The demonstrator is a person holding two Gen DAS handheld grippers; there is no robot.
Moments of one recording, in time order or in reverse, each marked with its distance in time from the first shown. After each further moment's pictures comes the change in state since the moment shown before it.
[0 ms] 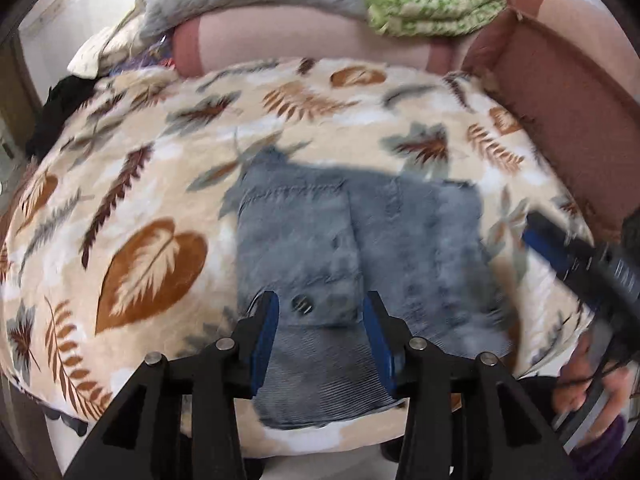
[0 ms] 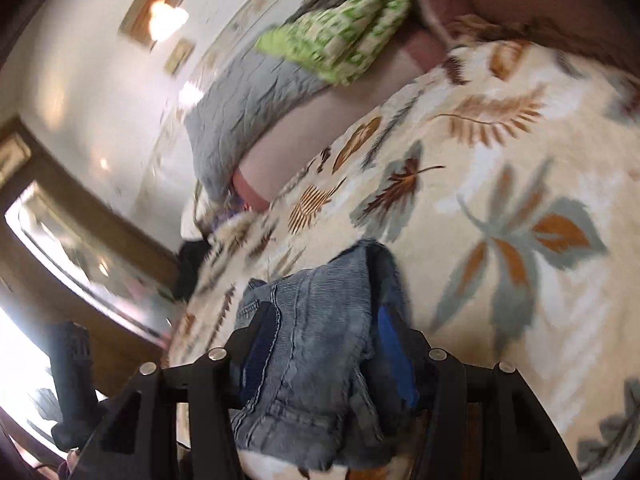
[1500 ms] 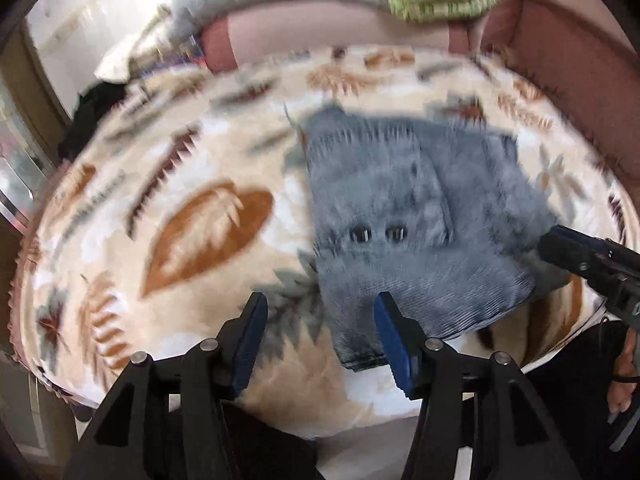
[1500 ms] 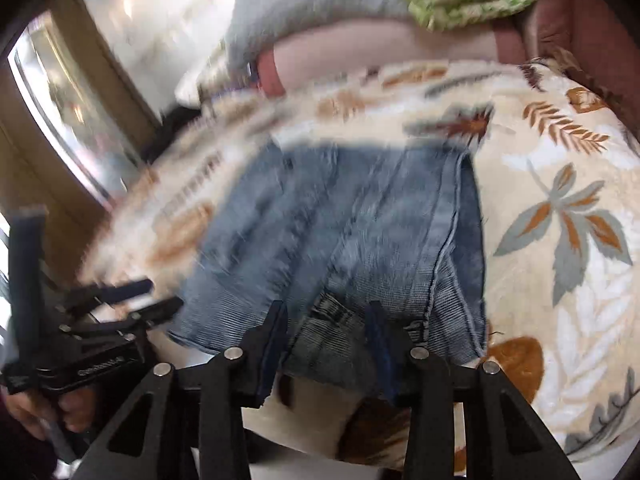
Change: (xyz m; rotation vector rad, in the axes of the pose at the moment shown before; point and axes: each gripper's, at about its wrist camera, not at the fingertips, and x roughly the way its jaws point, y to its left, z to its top) left arm -0.012 0.035 -0.048 0.072 -0.067 0.160; right arm 0.029 0.074 -0.075 -0.372 0.221 -0.151
